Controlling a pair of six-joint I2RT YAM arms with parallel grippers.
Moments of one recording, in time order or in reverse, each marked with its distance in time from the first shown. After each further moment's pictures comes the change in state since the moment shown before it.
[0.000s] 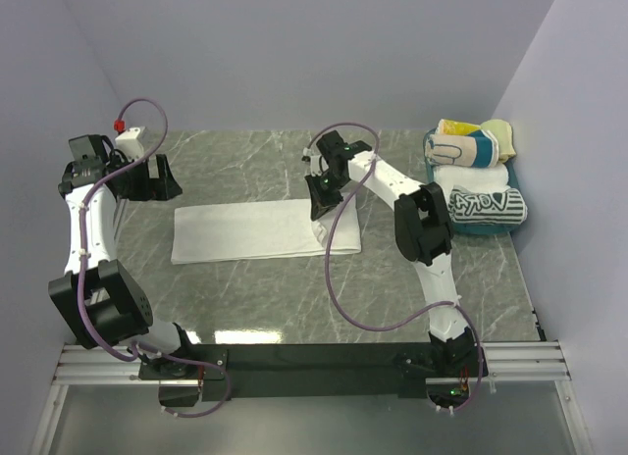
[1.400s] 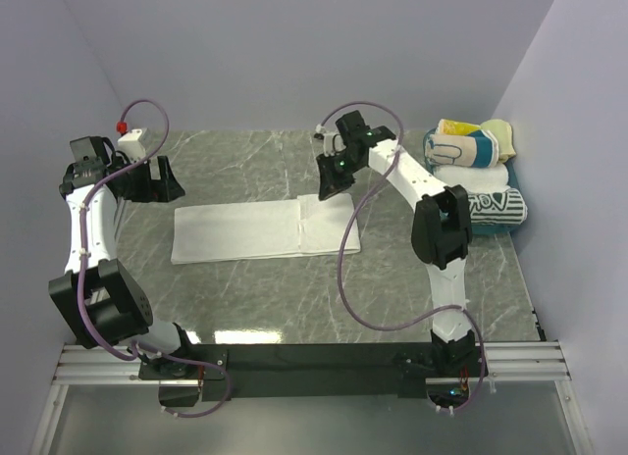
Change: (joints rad) left arm 0.000 0.001 -0.014 -0.006 0.053 0.017; right arm -0.059 -0.125 -0.002 0.005 -0.074 -0.090
